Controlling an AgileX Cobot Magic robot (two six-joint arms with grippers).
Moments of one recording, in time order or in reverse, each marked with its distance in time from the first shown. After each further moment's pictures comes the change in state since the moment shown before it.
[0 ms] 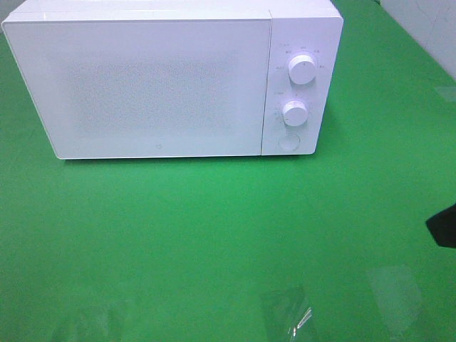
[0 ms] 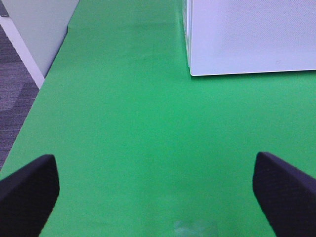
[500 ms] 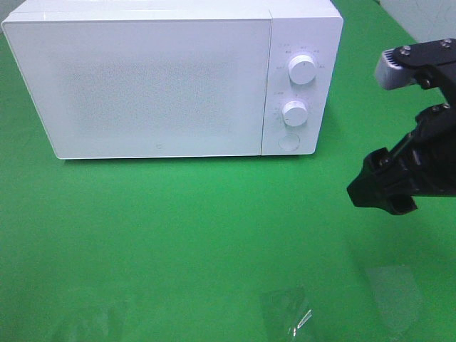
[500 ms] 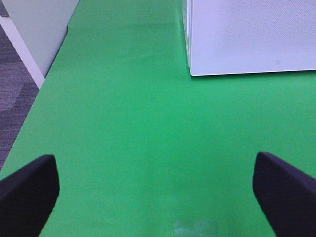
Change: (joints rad) left arm 0.000 0.000 0.000 0.000 0.000 0.000; right arm 0.000 0.327 0.001 0.000 -0.353 0.000
